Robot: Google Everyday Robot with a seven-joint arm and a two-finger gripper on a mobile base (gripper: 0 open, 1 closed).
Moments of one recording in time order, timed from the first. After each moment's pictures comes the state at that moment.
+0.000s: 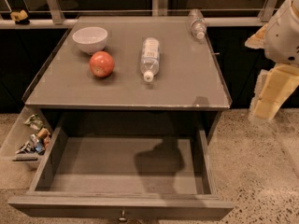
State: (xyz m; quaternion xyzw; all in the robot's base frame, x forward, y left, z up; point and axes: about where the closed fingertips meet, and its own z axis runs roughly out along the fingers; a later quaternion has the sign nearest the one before) arm 0.438 -0.216 0.977 -0.60 0.78 -0.04 0.16
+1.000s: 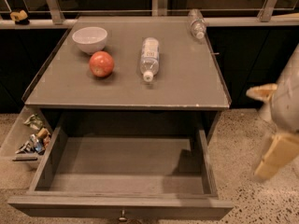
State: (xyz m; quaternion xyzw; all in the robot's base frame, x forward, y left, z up) arm 0.381 -0.221 0.901 -0.59 0.78 0.02 0.20
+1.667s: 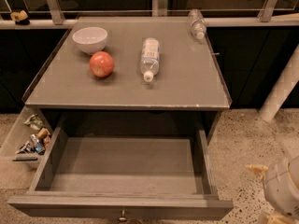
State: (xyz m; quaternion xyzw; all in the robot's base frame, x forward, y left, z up) arm 0.283 -0.229 0.758 -0.57 0.81 0.13 0.12
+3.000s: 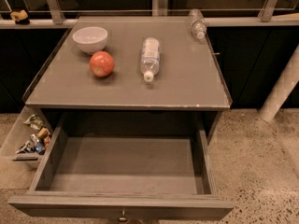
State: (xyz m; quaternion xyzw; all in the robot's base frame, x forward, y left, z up) arm 0.169 -0.165 0.674 -0.57 0.73 0.32 0.20
